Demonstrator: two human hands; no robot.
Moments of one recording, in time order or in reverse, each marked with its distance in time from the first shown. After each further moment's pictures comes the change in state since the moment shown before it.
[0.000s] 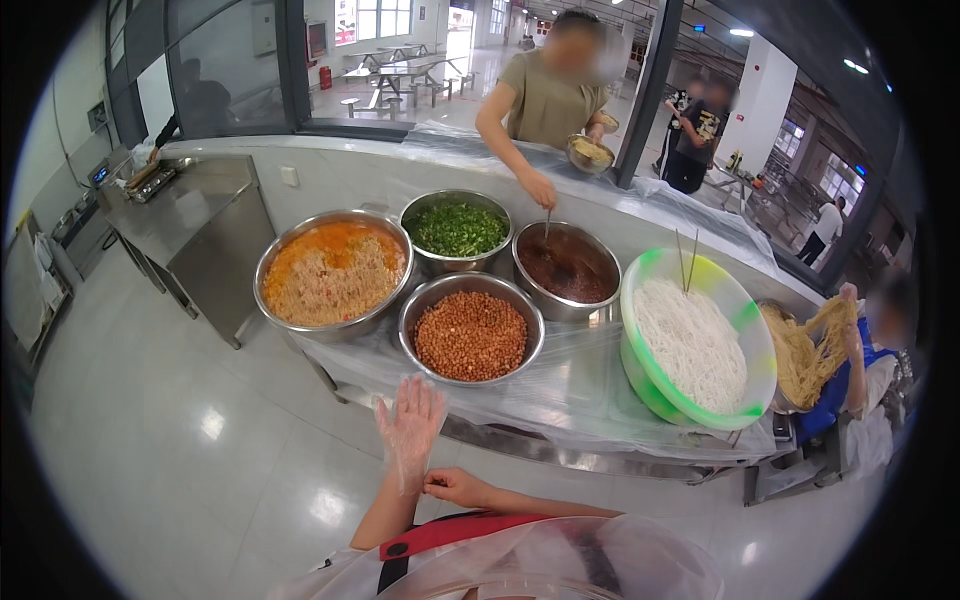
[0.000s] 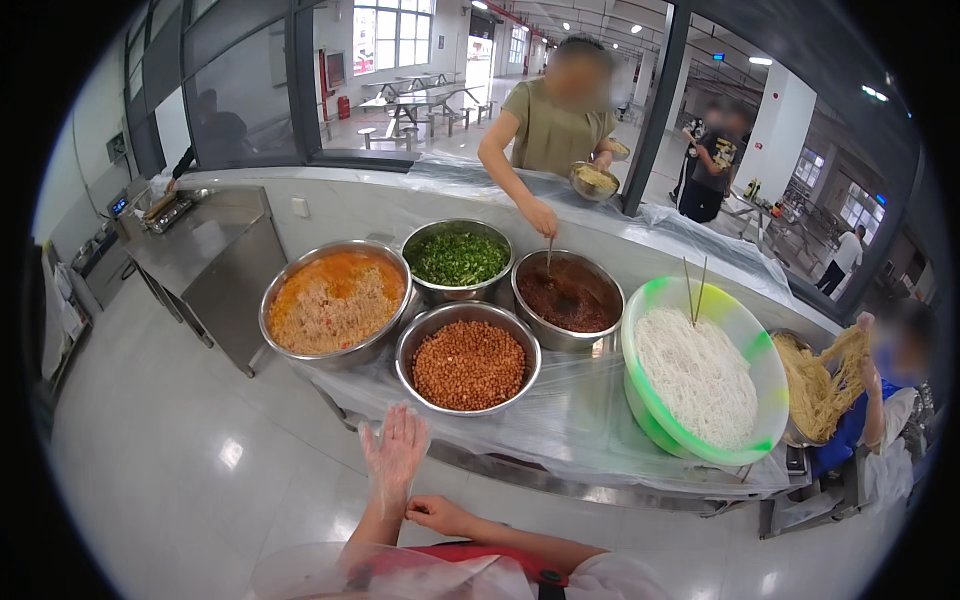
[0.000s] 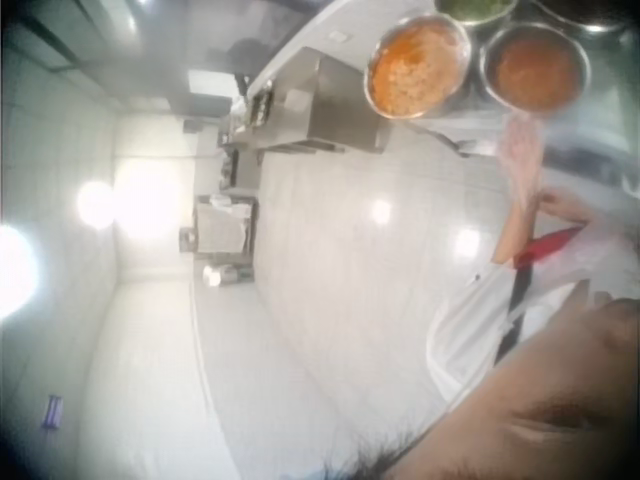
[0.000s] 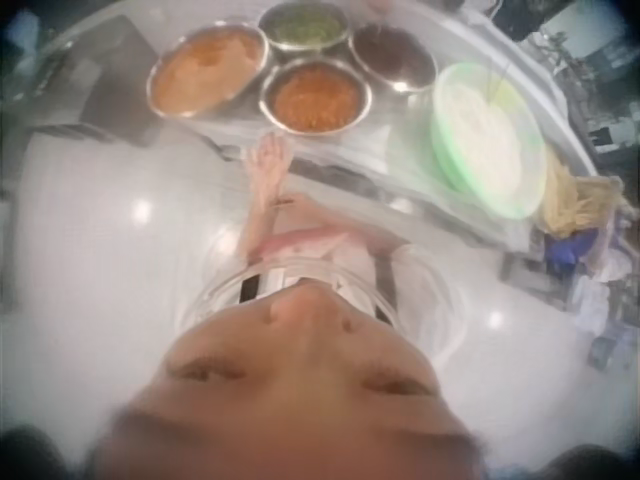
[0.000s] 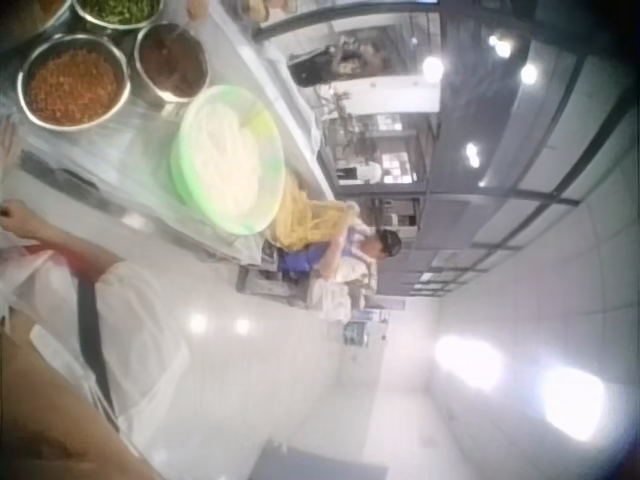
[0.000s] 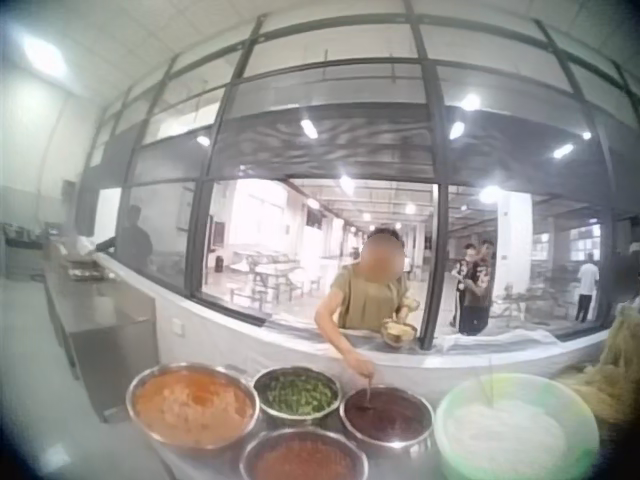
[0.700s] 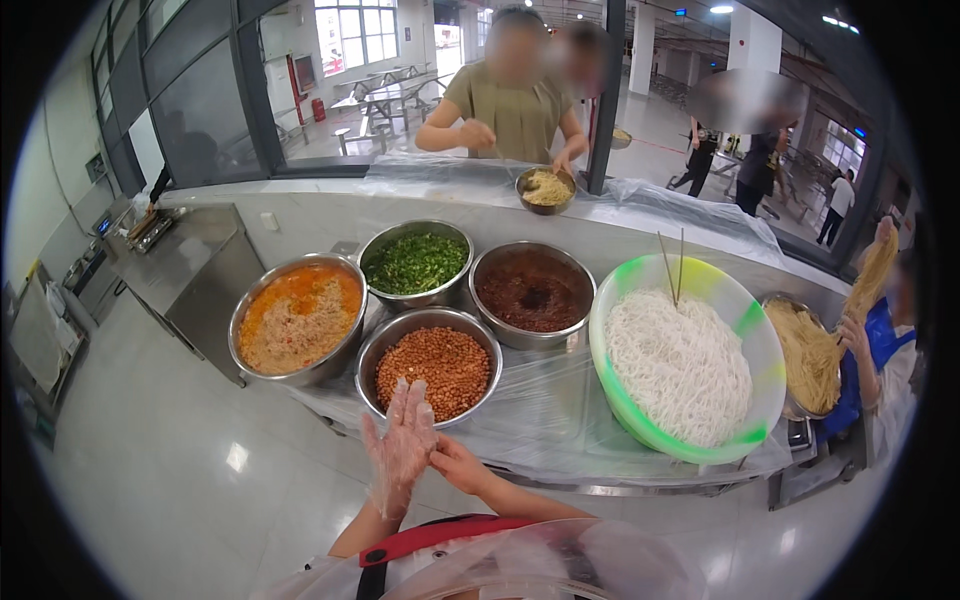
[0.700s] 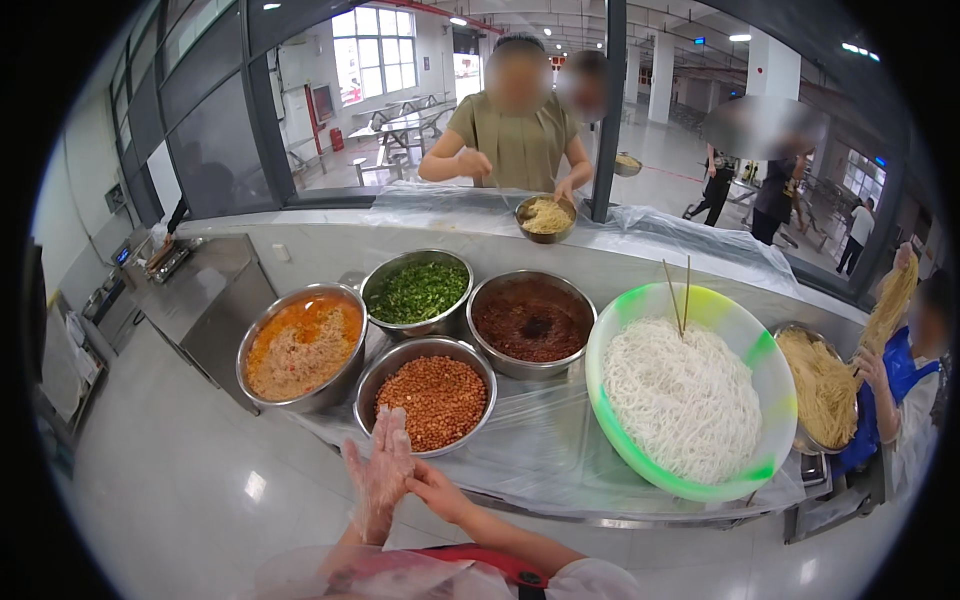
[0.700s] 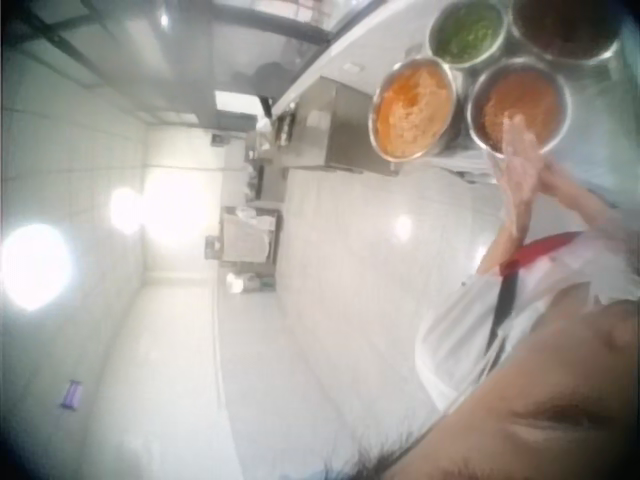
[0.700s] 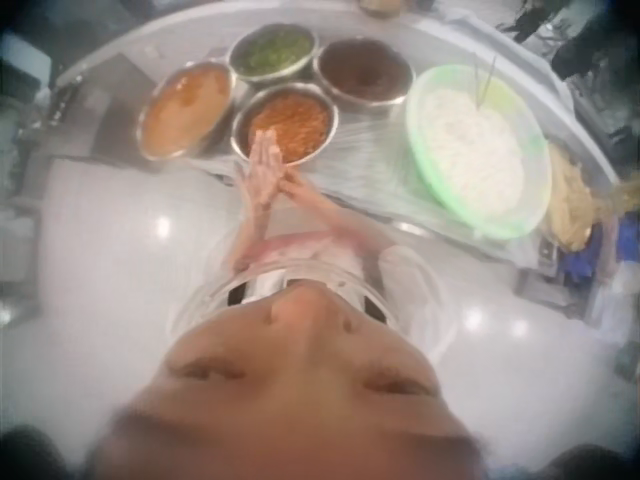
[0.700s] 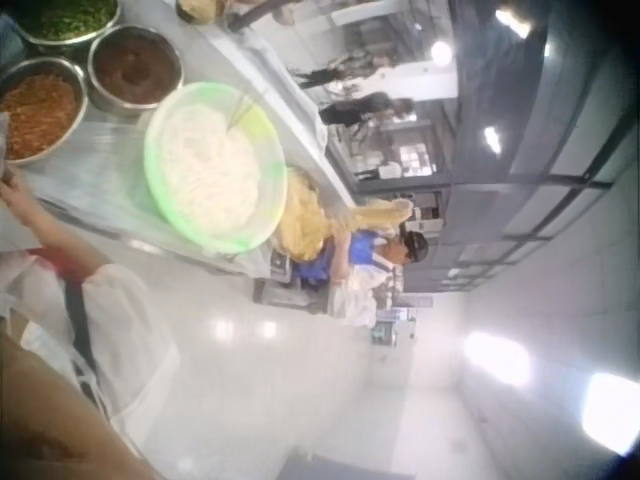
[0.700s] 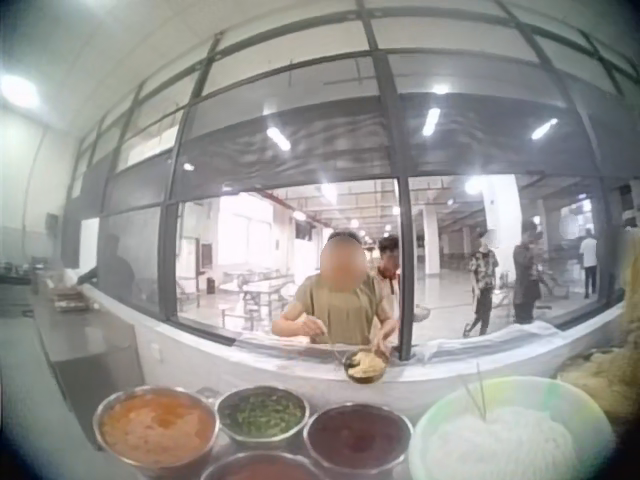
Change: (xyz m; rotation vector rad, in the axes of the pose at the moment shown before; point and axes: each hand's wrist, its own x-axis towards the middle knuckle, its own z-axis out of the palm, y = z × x) left_hand 0.043 -0.127 0.047 0.046 -0.261 -0.212; right_hand -0.019 -0.027 -0.155 0.597 0.180 -0.225
